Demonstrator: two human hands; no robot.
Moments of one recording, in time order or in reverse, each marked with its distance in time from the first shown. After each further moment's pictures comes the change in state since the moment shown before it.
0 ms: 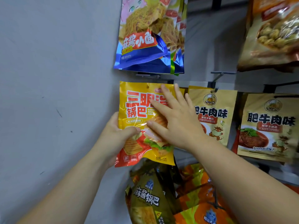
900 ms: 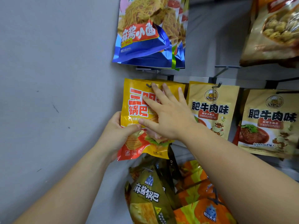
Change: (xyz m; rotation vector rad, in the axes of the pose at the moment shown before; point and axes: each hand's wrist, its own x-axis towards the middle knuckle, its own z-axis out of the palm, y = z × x) left_hand 0.020 -0.022 -0.006 0.057 0.049 -0.051; right_hand 0.026 -0.009 0.013 -0.219 -0.189 -0.040
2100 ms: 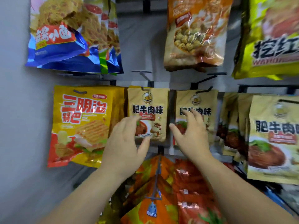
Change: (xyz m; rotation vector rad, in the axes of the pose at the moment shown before) left_hand -0.048 -0.012 0.166 0.875 -0.070 0.742; right_hand -0.161 0.148 0.024 0.406 0.371 0.754
